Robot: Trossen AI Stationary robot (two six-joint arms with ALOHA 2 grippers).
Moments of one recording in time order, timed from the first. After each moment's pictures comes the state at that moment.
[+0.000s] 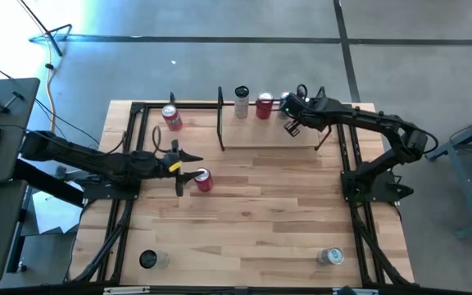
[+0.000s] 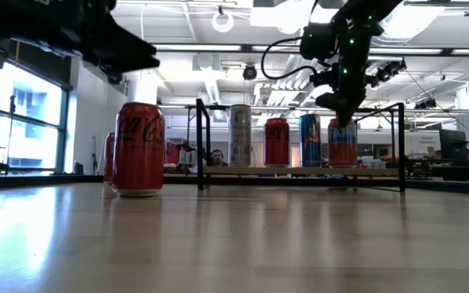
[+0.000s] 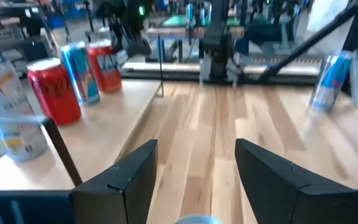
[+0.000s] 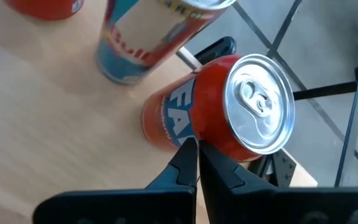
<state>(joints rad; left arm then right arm) -0.14 0.85 0.32 0.36 -0.32 -0.02 -0.54 1.49 1.14 -0.89 0.60 0.20</state>
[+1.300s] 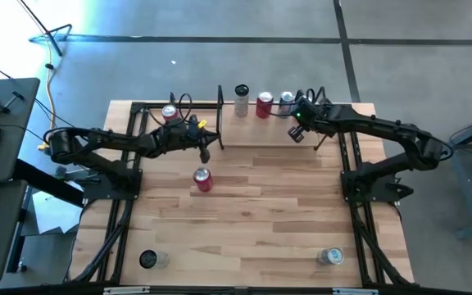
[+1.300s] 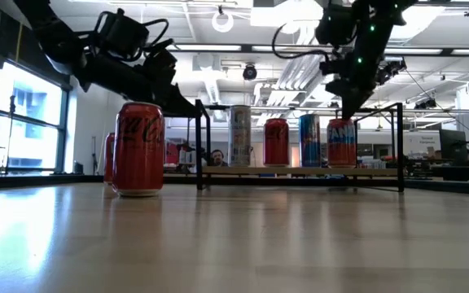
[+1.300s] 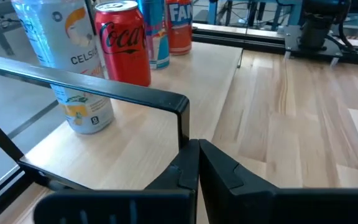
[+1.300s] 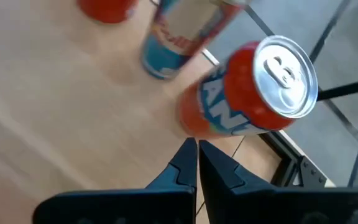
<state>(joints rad) 0.41 1.38 0.49 0.58 0.03 0.03 -0.50 1.31 1.02 -0.80 0.50 0.15</state>
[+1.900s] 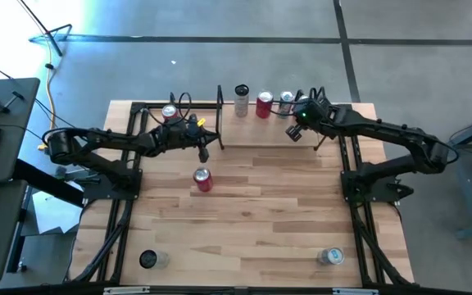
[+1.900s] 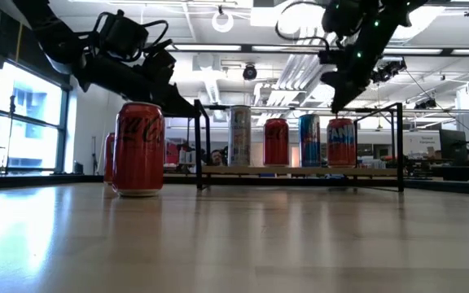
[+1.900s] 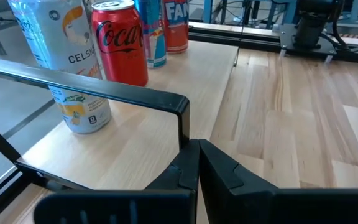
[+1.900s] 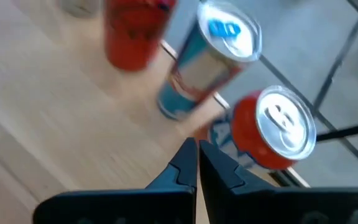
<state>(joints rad) 0.44 1.37 0.49 0.57 0.07 0.04 -0.48 1.24 0.96 -0.62 0.48 0.07</state>
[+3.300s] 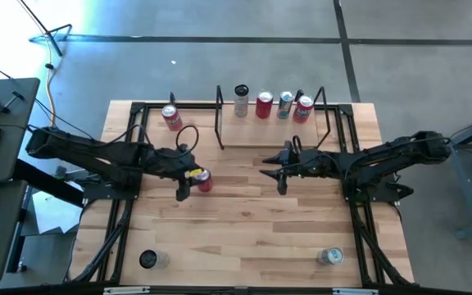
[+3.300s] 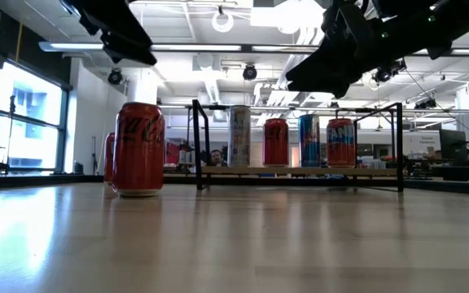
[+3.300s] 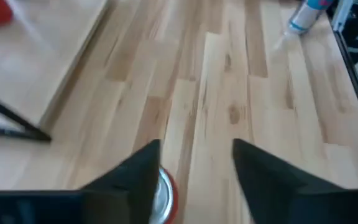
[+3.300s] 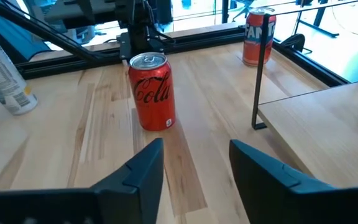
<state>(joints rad) -0.14 1.05 0.81 -0.44 -0.16 -0.27 0.04 1.23 0.52 0.39 0.20 0.16</state>
